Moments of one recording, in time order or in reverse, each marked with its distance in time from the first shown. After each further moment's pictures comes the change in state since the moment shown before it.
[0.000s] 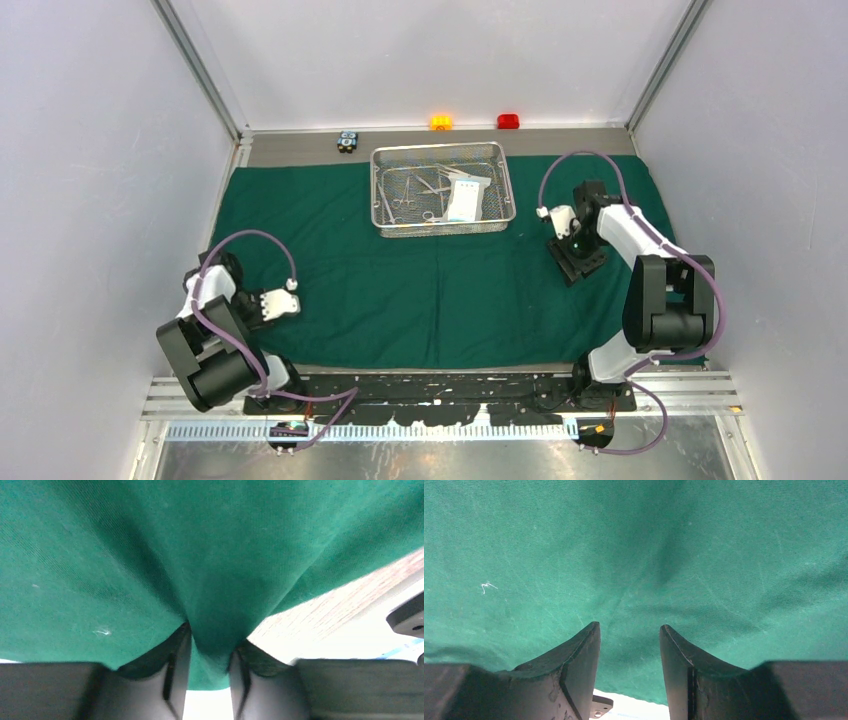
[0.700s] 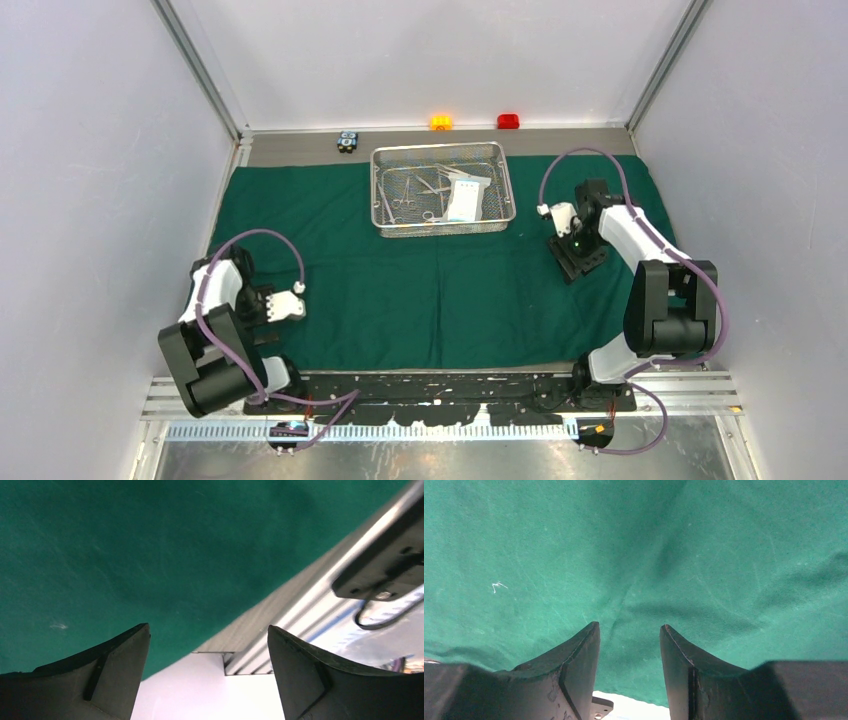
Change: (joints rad) left arm -0.117 -0.057 0.065 -0.239 -0.082 -0.098; right arm 0.000 -0.021 0.012 -0.001 -0.020 0.000
